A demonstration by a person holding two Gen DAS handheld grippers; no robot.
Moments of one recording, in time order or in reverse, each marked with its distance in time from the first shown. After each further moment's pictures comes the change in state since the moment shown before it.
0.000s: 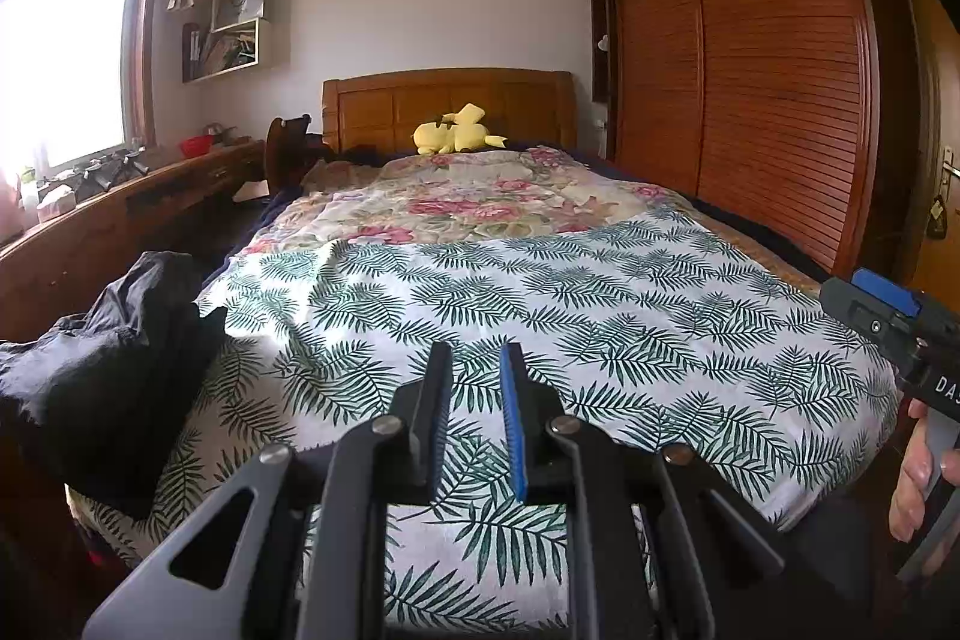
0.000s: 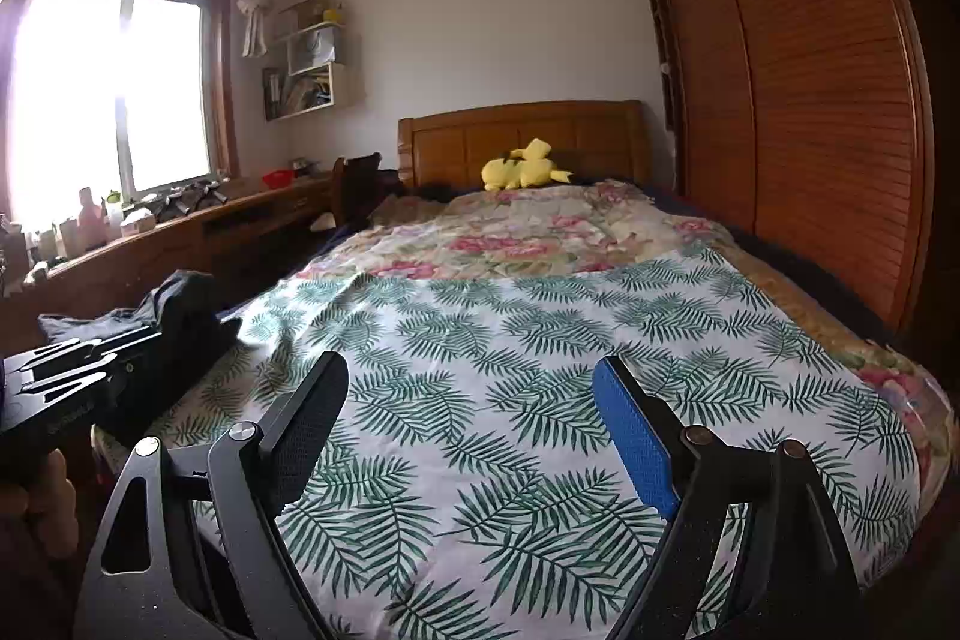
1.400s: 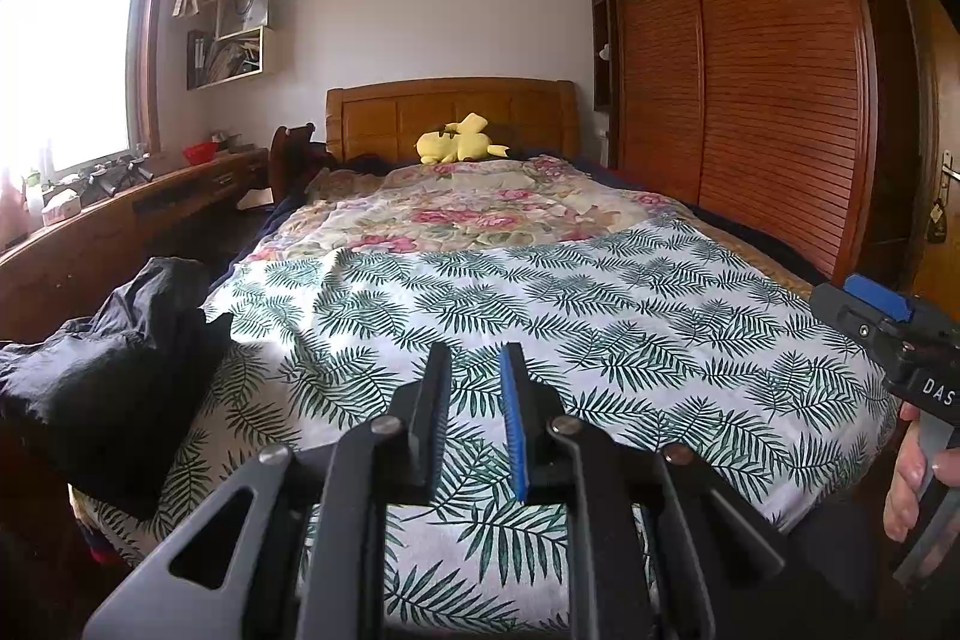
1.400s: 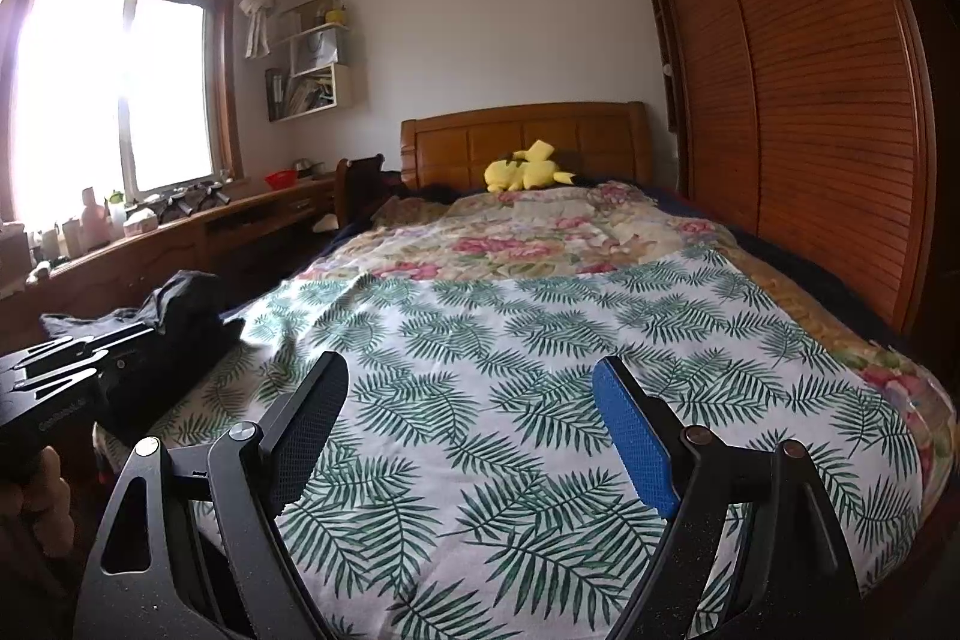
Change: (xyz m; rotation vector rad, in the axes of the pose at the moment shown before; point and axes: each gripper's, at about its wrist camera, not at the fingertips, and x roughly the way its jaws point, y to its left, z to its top) left arm -0.009 -0.005 0.000 0.003 -0.022 0.009; right arm 0.001 0.005 -0.001 -0.002 -0.001 0.005
